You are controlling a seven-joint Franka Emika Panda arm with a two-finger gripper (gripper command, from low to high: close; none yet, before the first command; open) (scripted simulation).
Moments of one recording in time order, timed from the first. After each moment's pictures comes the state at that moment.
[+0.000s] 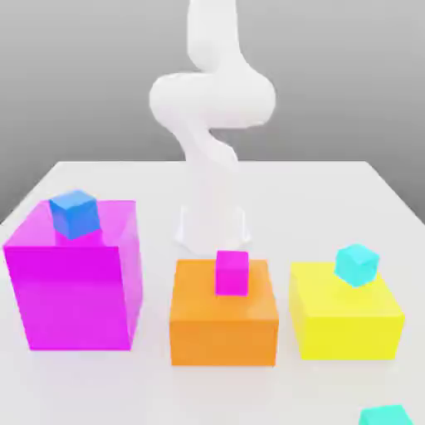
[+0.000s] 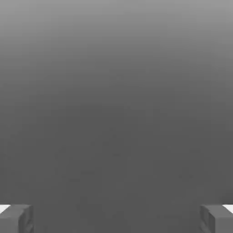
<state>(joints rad) -0.01 -0.71 0.04 -2.29 -0.02 2.32 0.83</state>
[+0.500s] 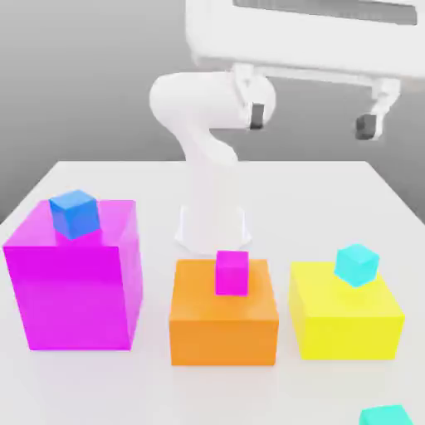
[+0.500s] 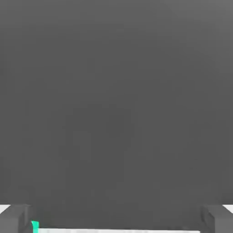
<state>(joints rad) -0.04 -0.16 0.23 -2.20 -0.18 2.41 1.05</state>
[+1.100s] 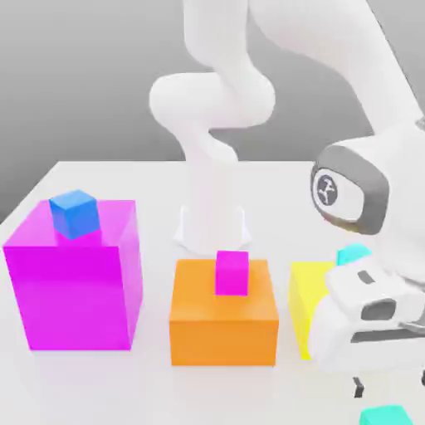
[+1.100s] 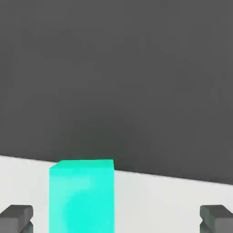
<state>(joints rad) 0.10 0.47 0.29 -2.11 -0.25 2.56 1.21</state>
